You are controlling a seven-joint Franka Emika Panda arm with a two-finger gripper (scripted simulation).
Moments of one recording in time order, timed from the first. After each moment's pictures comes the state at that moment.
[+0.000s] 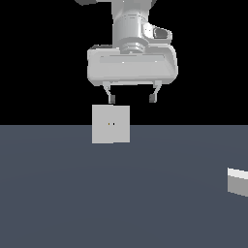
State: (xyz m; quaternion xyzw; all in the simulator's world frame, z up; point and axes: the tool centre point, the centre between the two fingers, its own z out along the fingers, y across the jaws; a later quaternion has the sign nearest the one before) arm -0.013 -0.019 0.158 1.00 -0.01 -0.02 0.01
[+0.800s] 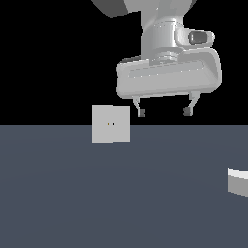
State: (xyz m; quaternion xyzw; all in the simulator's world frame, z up) arm -0.035 -0.085 0.125 0.99 -0.14 0.00 0.01
